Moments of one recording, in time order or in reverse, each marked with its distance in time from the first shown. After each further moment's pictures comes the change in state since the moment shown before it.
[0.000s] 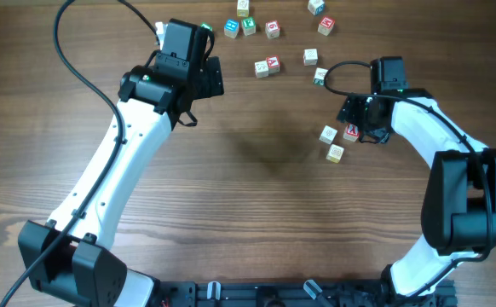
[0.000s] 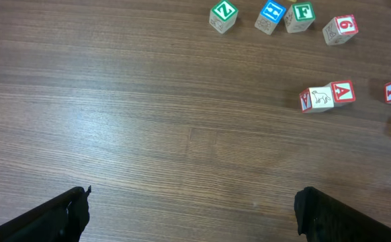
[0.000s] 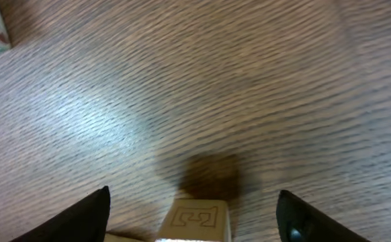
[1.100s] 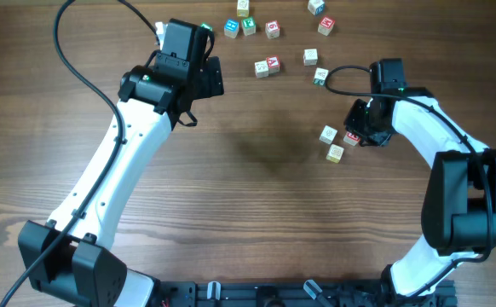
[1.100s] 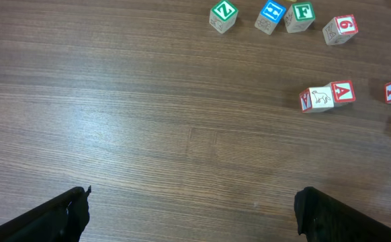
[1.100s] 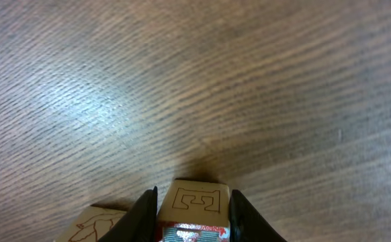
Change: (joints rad) left arm 0.000 0.000 0.000 0.000 0.000 0.000; right arm 0.000 0.000 0.010 -0.103 -0.014 0.051
